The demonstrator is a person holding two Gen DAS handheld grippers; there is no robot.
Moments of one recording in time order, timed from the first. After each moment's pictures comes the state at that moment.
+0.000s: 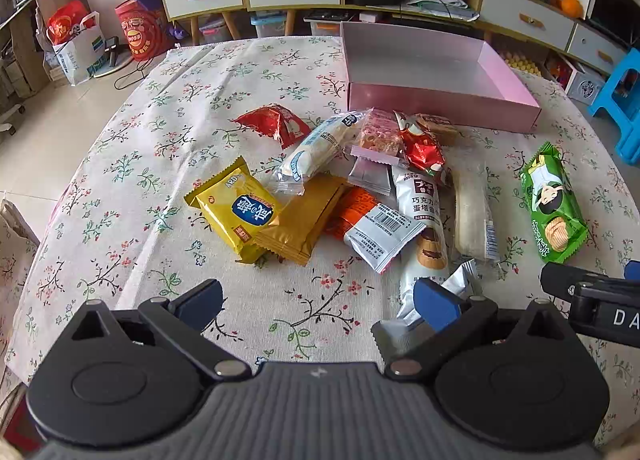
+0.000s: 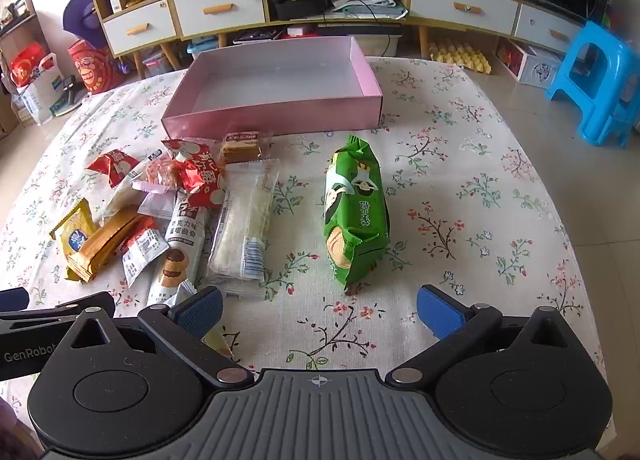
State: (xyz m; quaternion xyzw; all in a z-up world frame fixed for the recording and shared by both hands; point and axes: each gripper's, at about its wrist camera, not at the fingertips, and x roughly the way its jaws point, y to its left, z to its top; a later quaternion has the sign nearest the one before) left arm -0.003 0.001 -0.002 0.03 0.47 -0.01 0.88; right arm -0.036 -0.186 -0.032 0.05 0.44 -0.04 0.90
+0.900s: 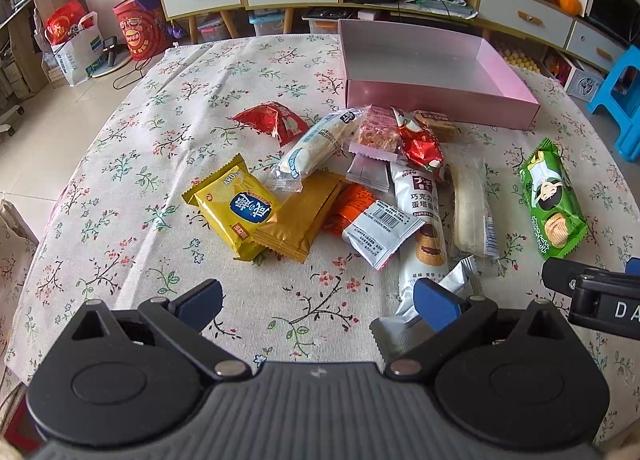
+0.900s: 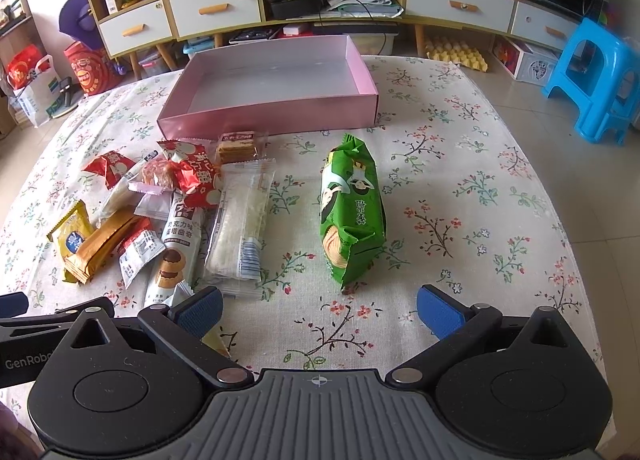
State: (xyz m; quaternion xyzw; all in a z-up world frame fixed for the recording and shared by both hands) left arm -0.005 0.001 -0.002 0.03 0.48 -0.01 0.88; right arm -0.037 -0.188 -0.032 0.05 0.44 -0.04 0.90
